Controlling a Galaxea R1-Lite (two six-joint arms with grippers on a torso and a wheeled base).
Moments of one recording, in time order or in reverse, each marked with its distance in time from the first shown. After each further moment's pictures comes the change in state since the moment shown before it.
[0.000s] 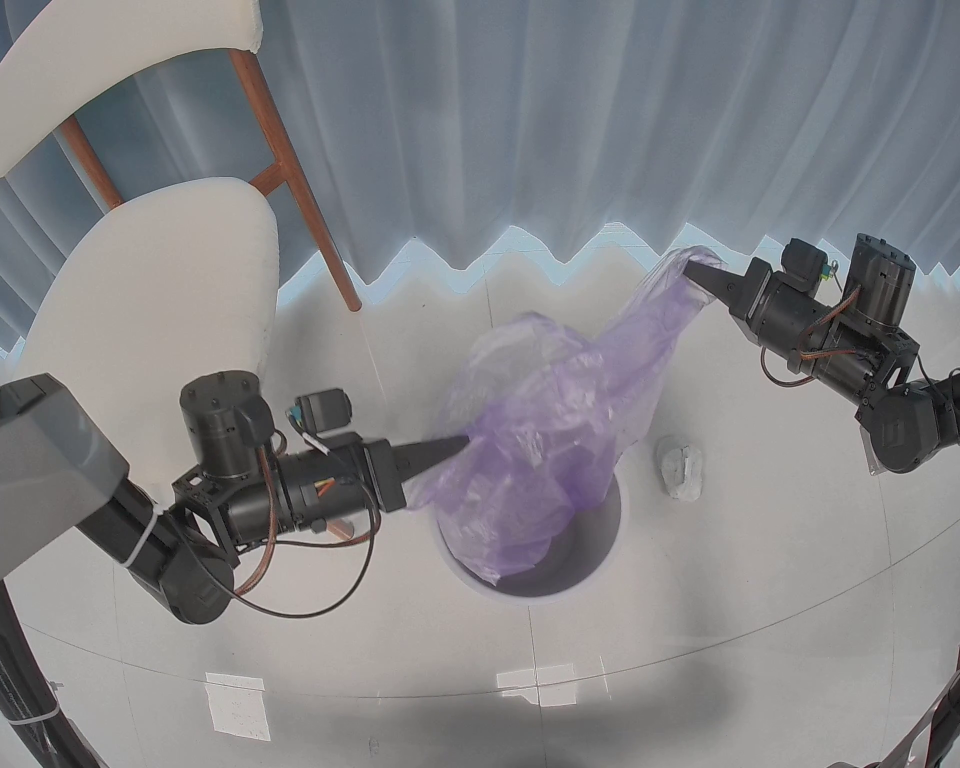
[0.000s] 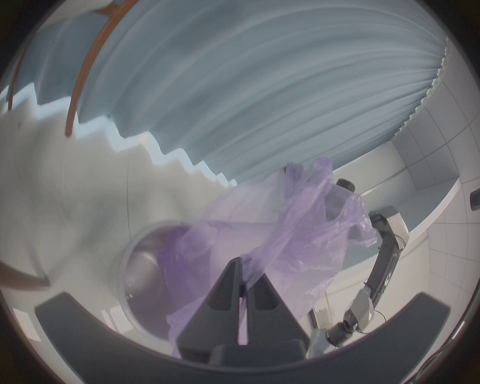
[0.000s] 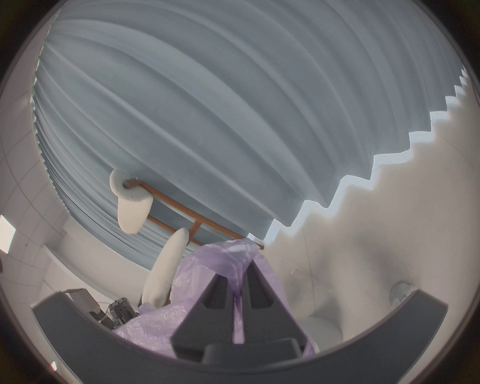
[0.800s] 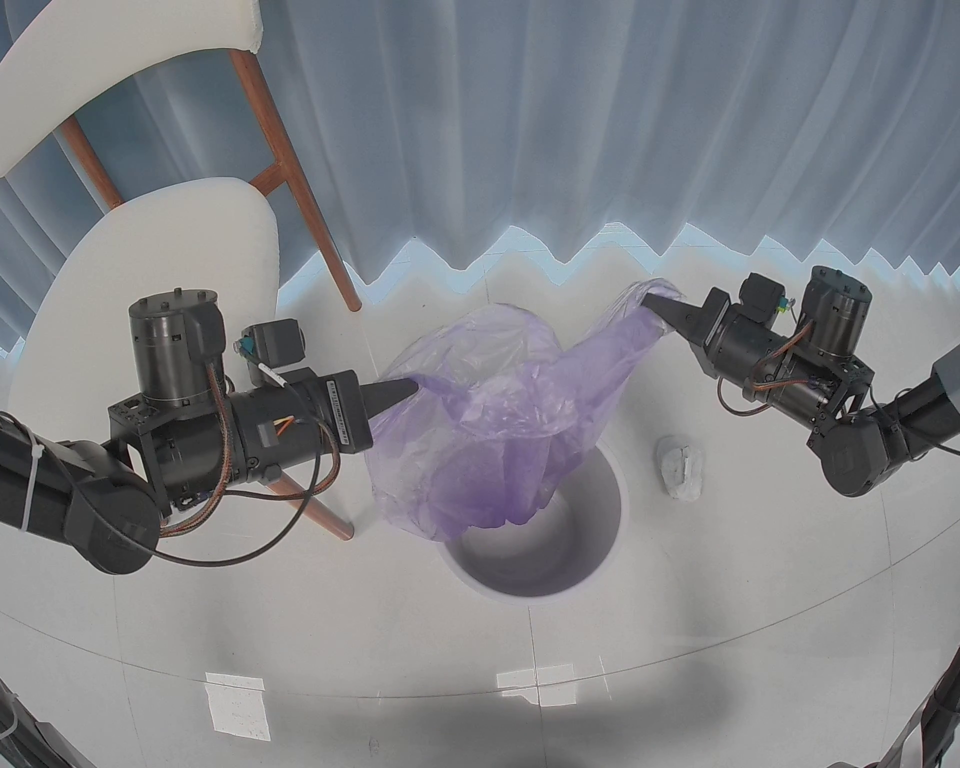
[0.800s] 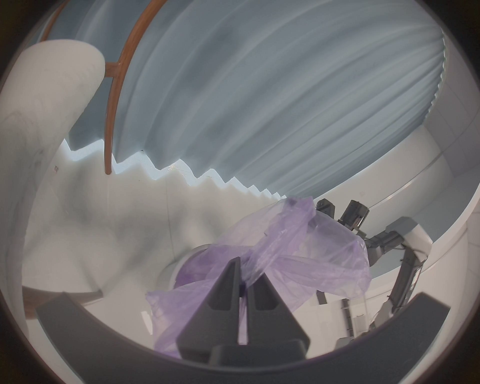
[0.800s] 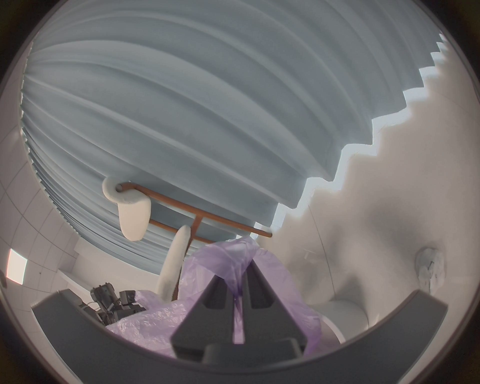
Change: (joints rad) left arm 0.003 -0.250 -0.131 0.496 0.251 0.141; right arm 0.046 0.141 -0.002 -0.121 0.001 0.141
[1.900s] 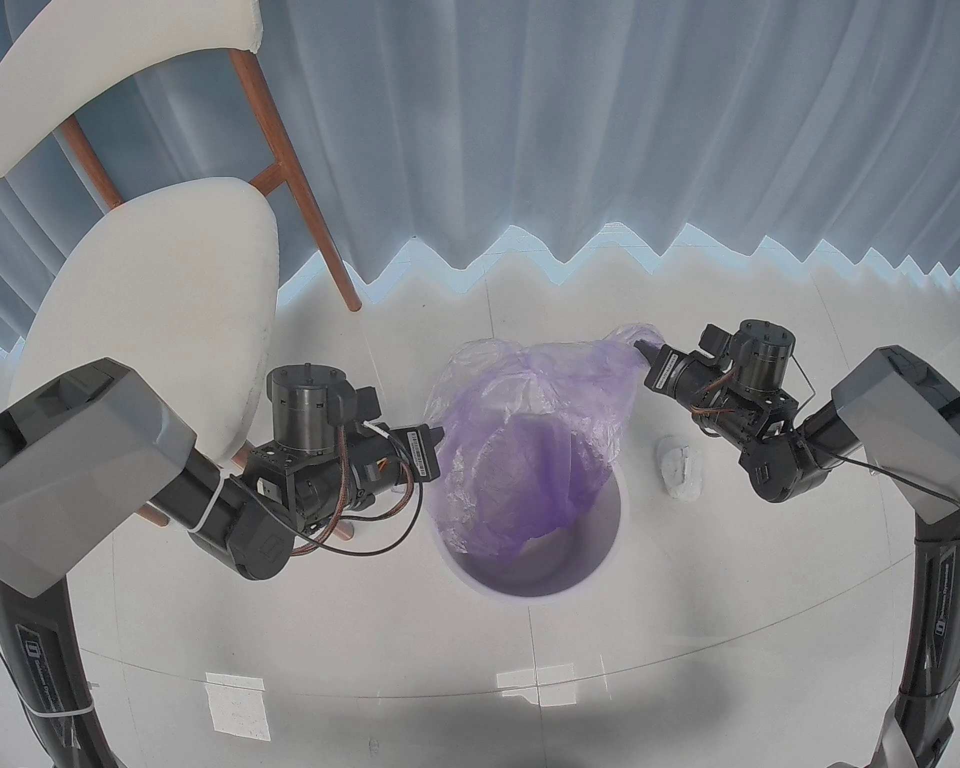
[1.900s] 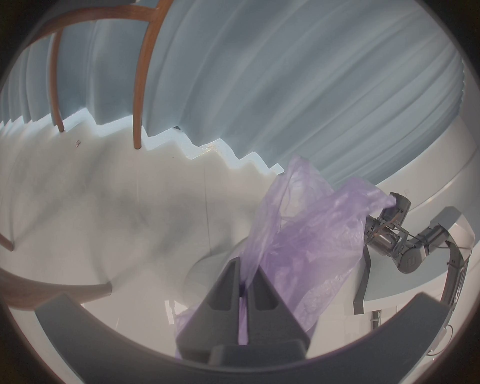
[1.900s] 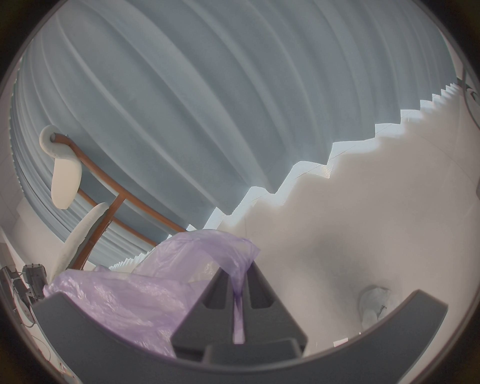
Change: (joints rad) left arm -0.020 0.409 -0.154 -0.146 0.237 -0.003; right arm -0.047 0.352 -0.241 -0.006 -0.253 -0.273
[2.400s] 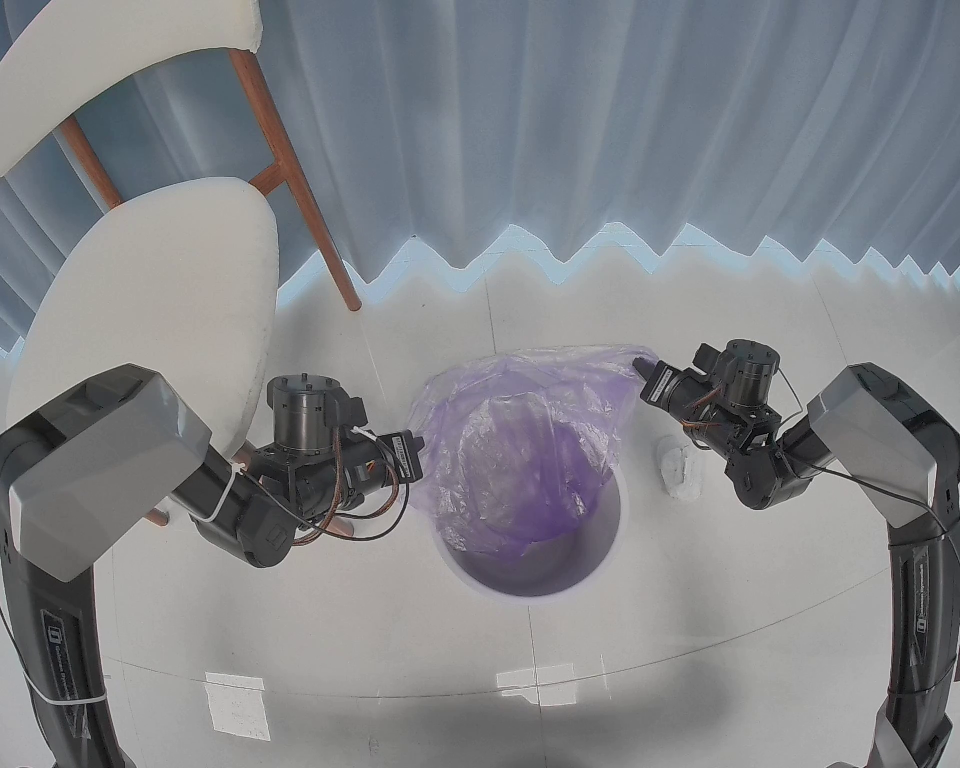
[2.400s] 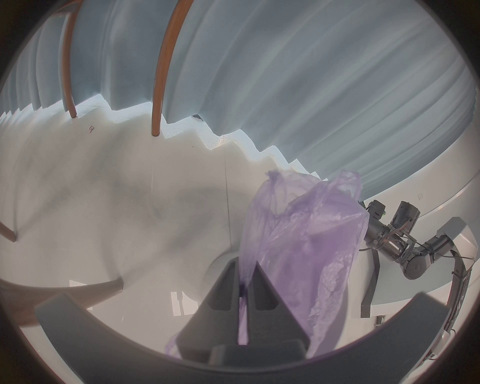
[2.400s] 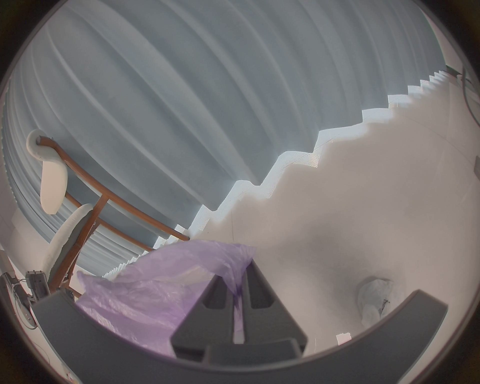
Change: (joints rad) left arm 0.065 0.090 -0.068 0.041 -0.008 -0.012; right arm -0.024 0.125 -0.094 -0.007 -0.012 0.049
